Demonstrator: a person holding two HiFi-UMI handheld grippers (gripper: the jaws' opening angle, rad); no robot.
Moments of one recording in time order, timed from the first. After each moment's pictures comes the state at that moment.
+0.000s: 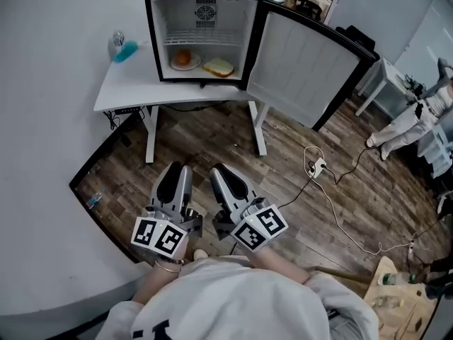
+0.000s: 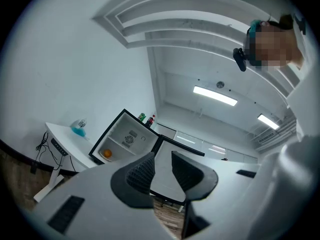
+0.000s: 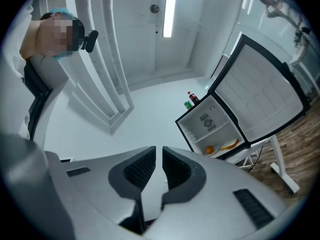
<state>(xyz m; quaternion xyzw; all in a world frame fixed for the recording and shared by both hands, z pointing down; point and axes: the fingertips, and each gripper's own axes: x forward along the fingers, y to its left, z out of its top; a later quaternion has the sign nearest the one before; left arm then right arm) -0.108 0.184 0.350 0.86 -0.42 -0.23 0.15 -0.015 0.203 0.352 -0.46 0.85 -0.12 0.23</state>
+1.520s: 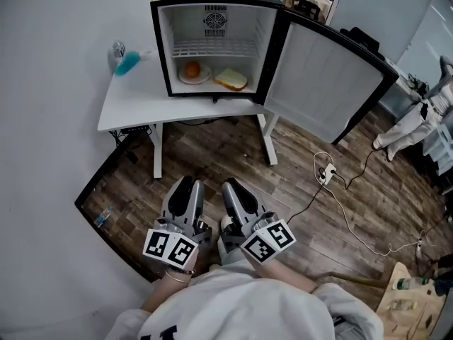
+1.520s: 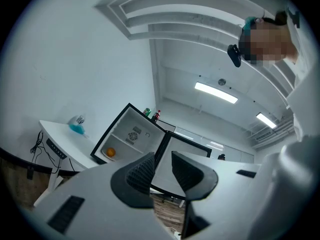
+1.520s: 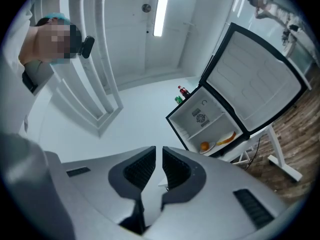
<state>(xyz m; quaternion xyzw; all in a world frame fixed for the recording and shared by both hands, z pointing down) -0.140 0.102 0.377 0.88 -0.40 -0.21 0.16 -0.045 0.128 0.381 -0.50 0.82 -0.15 0.24</state>
